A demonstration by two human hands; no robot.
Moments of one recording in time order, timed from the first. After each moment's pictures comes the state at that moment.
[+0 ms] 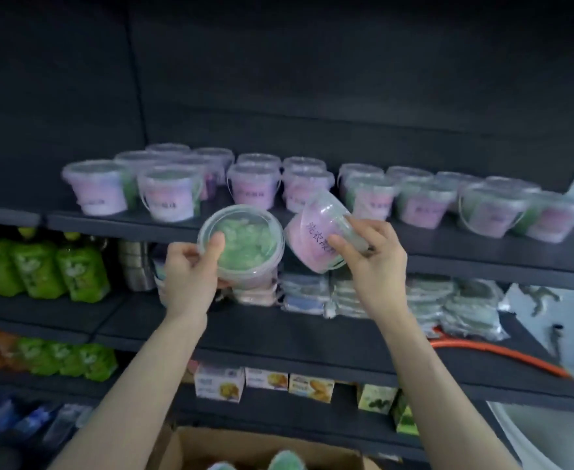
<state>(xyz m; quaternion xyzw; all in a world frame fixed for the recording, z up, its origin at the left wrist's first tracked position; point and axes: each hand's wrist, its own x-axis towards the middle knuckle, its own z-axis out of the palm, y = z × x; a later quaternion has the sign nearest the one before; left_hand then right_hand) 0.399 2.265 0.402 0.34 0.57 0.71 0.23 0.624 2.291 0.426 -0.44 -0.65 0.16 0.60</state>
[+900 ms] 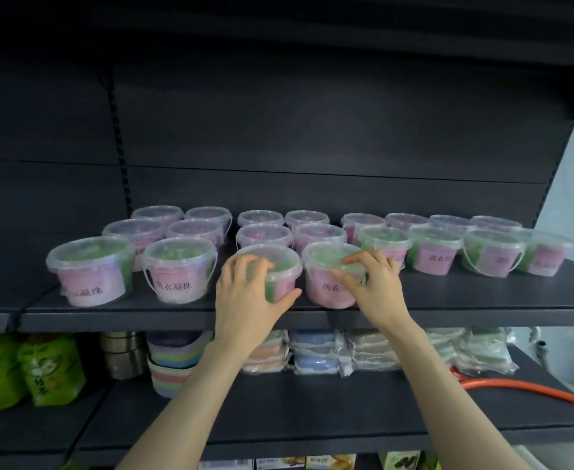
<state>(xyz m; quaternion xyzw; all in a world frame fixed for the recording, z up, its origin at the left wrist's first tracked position) 0.363 2.356 0.434 0.70 0.56 0.43 -0.10 0.572 2.374 0.448 -0.56 -0.68 0.03 0.47</state>
